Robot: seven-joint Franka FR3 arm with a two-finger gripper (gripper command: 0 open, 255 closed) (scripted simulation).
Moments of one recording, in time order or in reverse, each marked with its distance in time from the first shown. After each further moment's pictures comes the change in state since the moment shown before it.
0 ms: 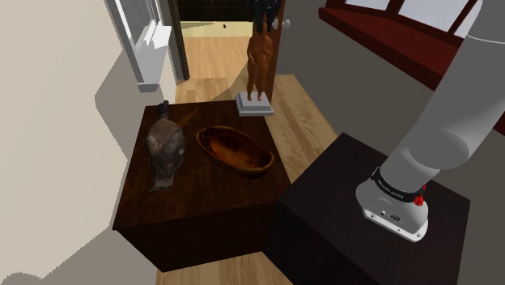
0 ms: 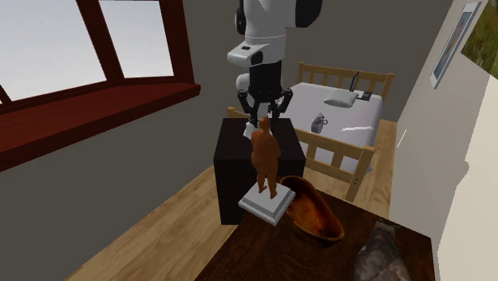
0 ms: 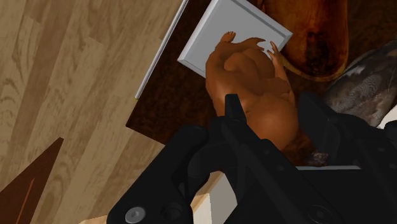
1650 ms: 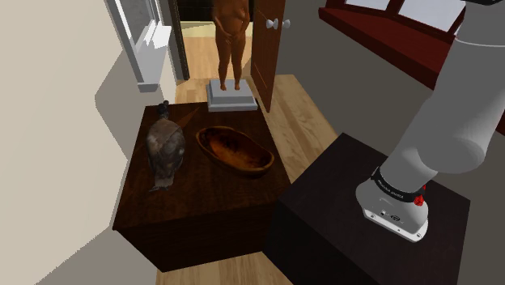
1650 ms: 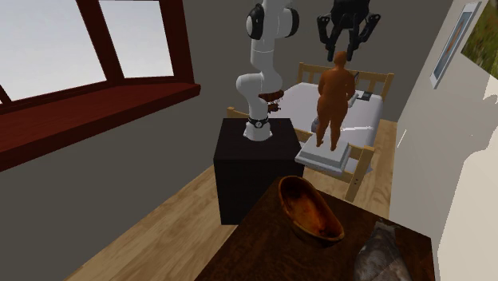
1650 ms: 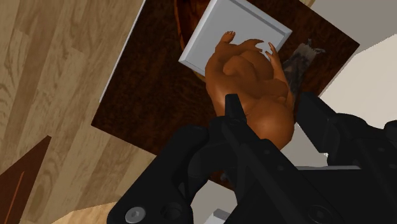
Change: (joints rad) arm 0.222 0.078 0.151 0.538 -0.018 -0.446 0.379
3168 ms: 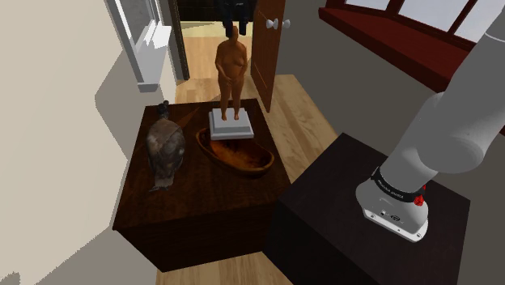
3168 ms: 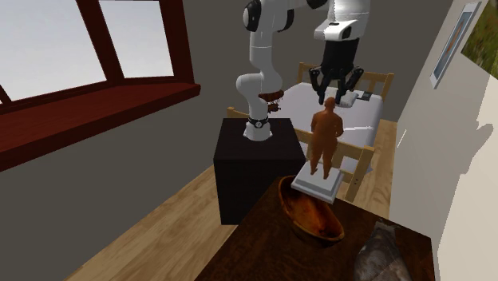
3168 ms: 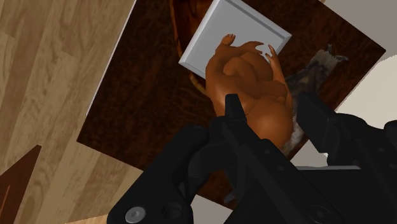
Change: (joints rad) arm -0.018 -0.191 -0.008 -0.585 0.025 0.395 -0.031
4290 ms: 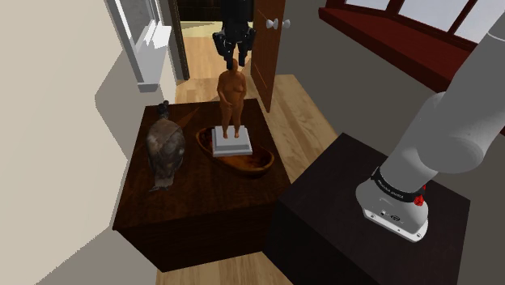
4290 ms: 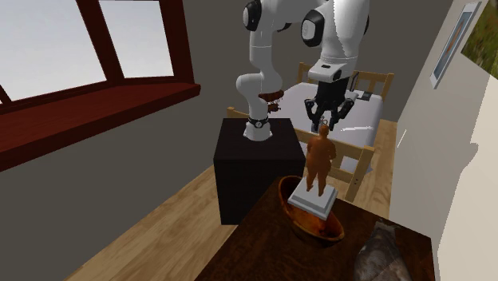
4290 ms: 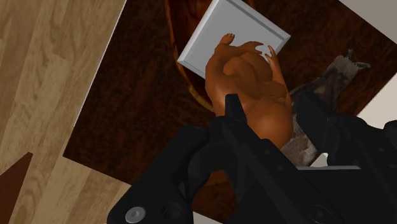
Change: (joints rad) arm 0.001 -0.016 0.001 -0.248 0.004 0.232 -0.010
